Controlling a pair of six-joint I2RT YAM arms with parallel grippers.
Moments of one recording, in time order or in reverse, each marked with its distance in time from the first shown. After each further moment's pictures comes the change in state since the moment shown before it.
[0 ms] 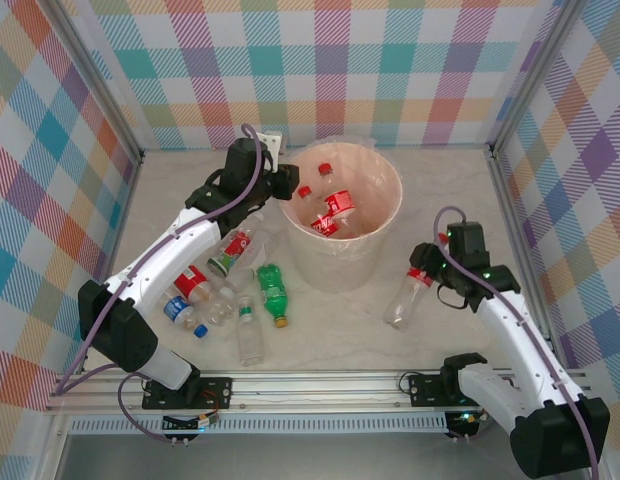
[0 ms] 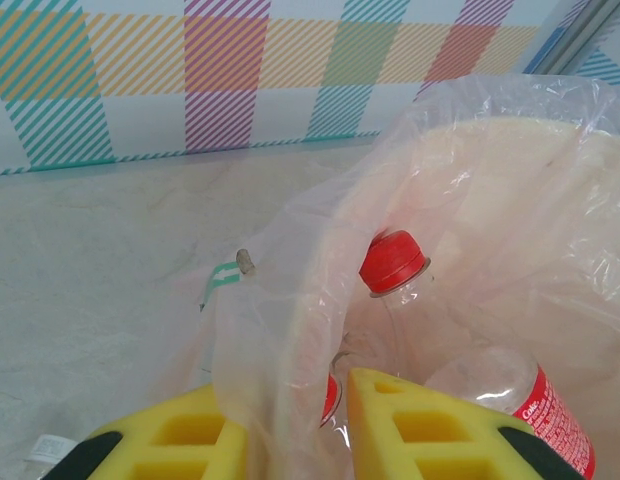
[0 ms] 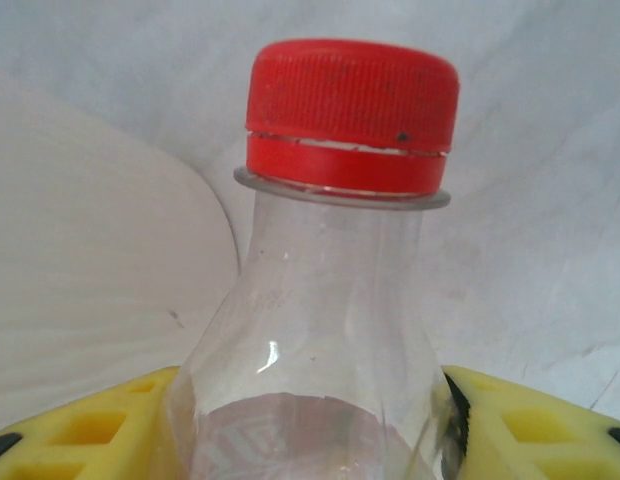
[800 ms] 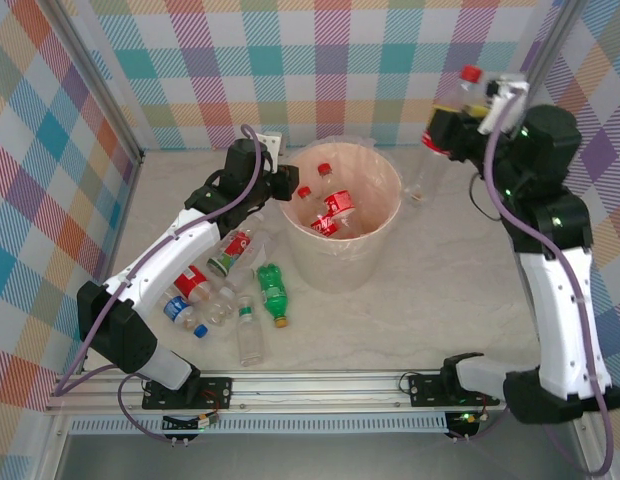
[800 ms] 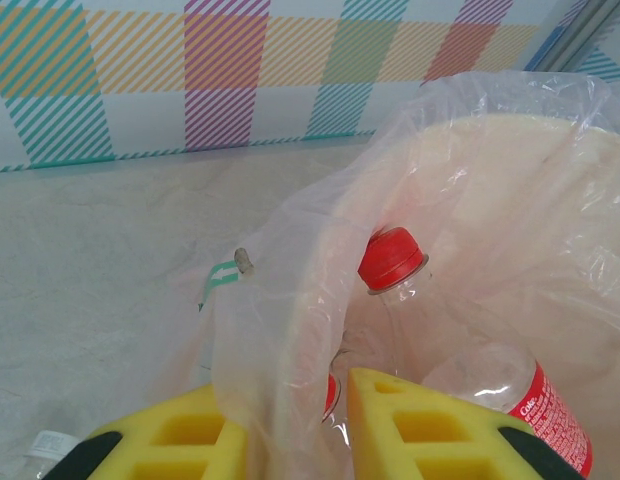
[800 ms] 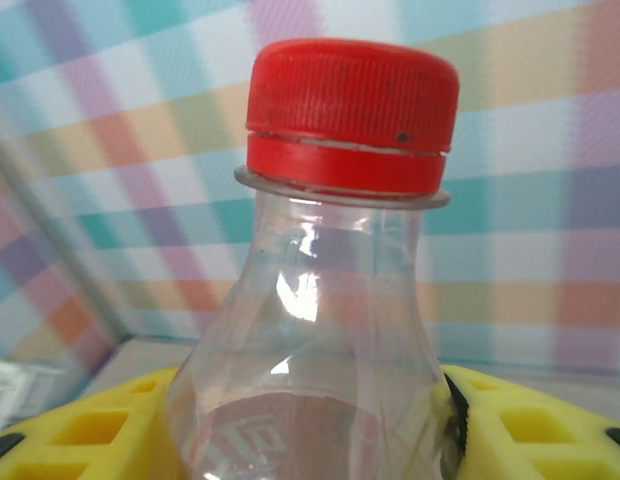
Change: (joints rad) left arm -0.002 -0.006 -0.006 -0.001 0.000 -0.004; right arm 0.091 0.320 1.011 0.084 -0.117 -0.381
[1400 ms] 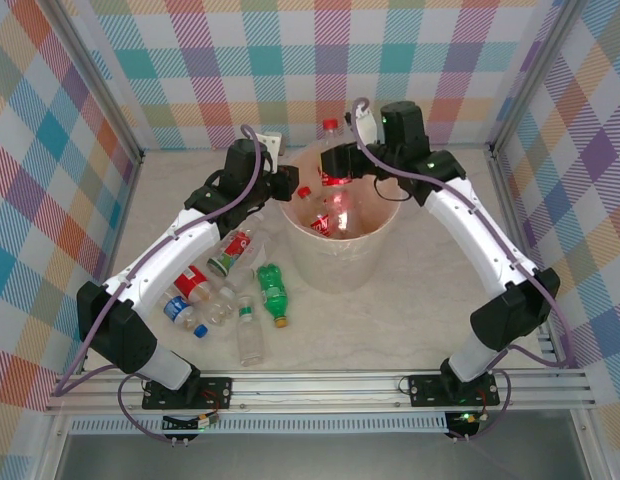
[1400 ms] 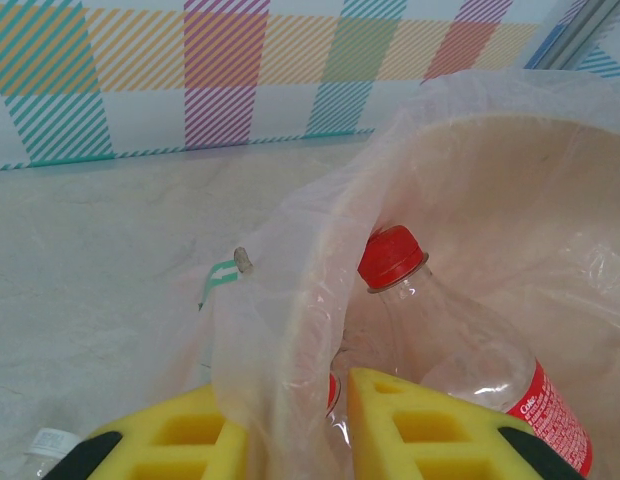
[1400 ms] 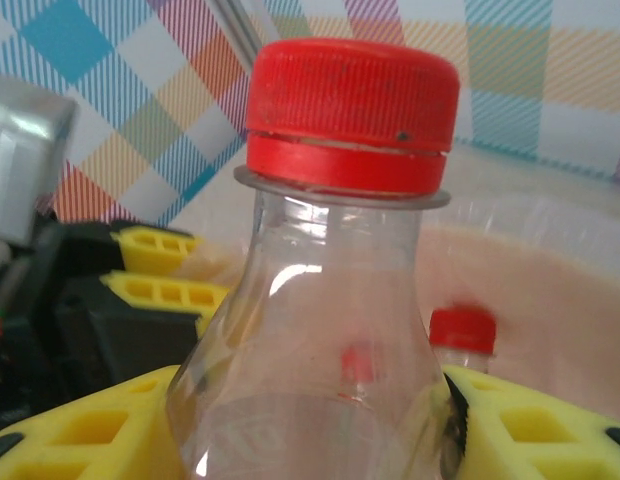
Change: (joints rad) left arm 0.000 -0.002 0.000 -0.004 0.001 0.000; right arm 0.222 0.385 -0.069 0.031 -0.264 -0.020
